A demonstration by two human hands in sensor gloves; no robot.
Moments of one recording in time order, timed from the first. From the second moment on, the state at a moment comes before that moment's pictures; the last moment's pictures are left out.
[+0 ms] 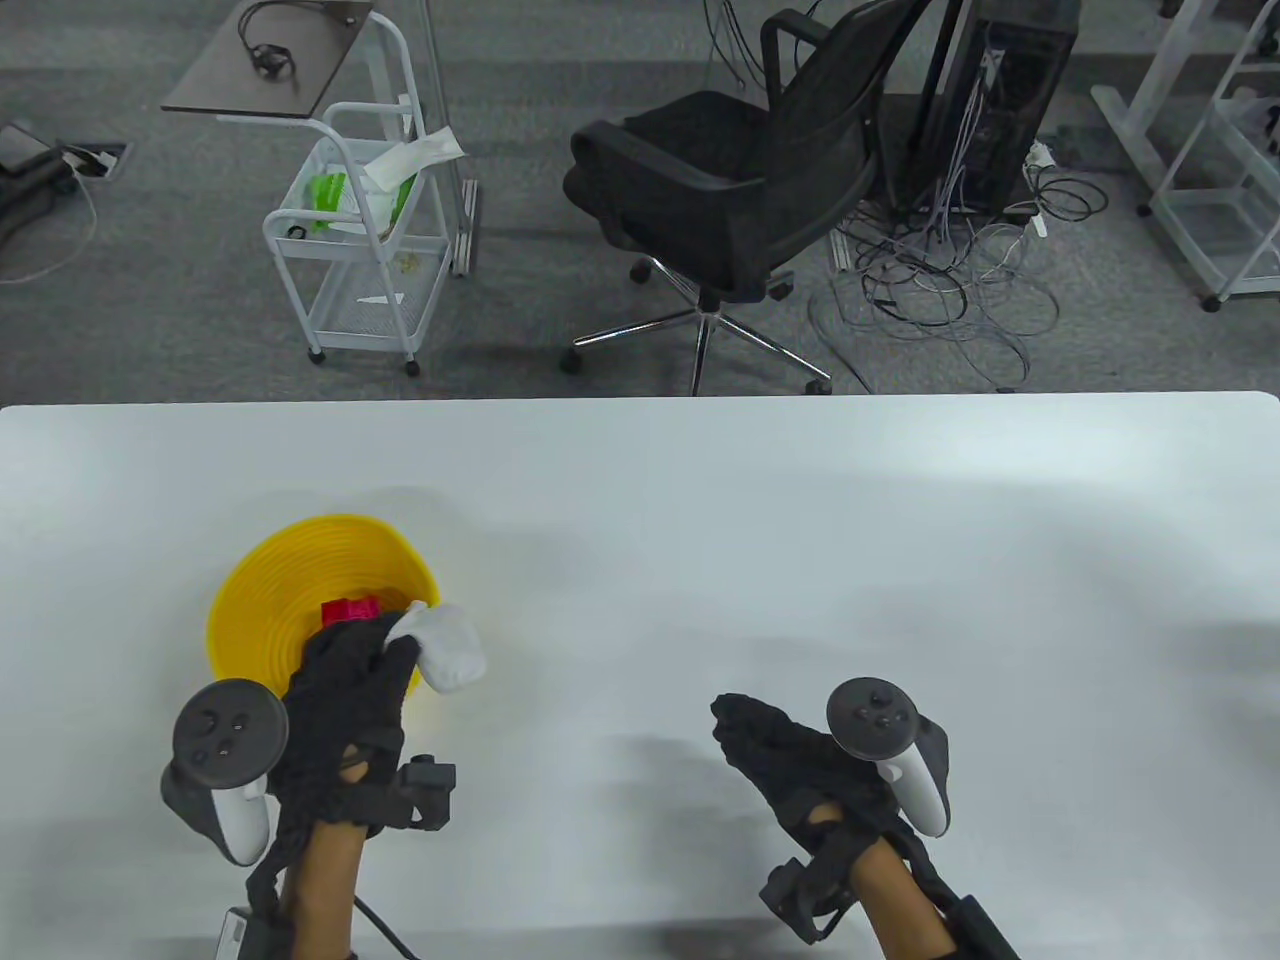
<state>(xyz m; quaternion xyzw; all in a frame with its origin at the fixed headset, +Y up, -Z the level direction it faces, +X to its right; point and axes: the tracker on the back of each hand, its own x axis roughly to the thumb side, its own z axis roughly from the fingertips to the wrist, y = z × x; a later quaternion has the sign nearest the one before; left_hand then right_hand) -0.292 -0.664 -0.243 0.15 0.15 0.52 0.83 0.149 -0.747 -0.260 0.01 0.23 0.85 0.48</state>
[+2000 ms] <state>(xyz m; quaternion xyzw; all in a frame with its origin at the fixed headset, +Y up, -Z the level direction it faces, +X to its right) -0.181 -0.714 -0.253 -0.08 0.00 0.38 0.92 0.152 -0.749 -0.260 0.05 0.21 0.90 0.39</state>
